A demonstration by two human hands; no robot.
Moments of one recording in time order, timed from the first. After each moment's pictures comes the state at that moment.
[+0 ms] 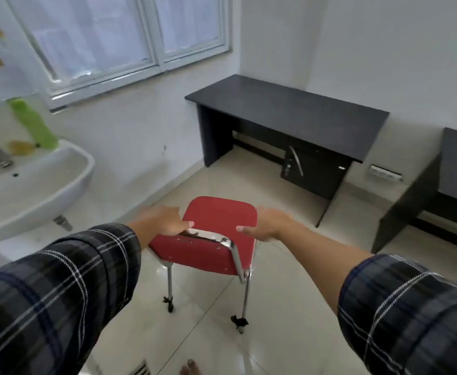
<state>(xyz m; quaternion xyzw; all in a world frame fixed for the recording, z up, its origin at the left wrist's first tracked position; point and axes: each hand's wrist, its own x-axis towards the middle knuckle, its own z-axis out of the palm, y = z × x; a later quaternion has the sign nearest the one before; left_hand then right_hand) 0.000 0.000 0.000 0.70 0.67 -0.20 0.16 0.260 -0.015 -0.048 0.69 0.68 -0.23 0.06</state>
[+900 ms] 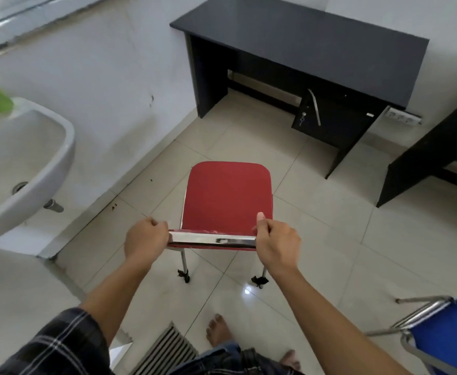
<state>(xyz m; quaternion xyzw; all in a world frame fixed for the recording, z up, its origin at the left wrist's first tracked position) -0.122 0.030 -0.114 0.52 0.80 0.13 0.27 0.113 -0.031 -0.127 0.83 0.45 -0.21 -0.24</state>
